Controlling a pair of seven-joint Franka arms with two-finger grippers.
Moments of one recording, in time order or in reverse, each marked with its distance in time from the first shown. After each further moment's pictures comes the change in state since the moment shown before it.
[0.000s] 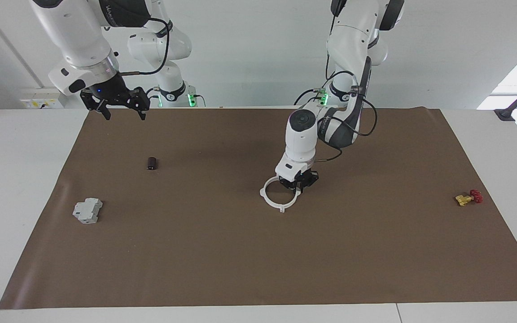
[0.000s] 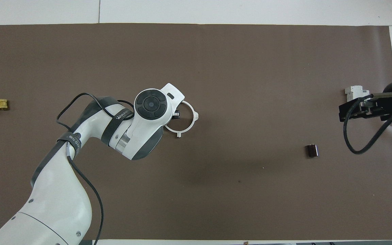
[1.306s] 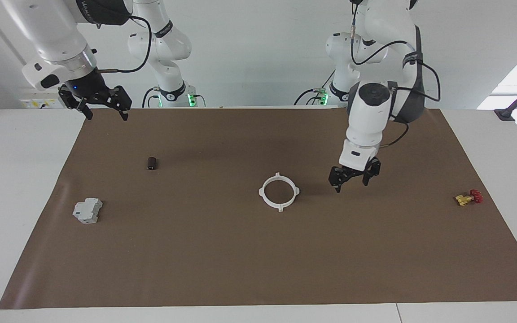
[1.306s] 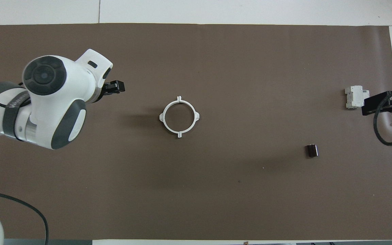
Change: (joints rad) left arm 0.291 -0.239 0.015 -0.010 0.000 -0.112 0.203; right arm -0.093 -0.001 -0.007 0.022 0.001 0.021 -0.073
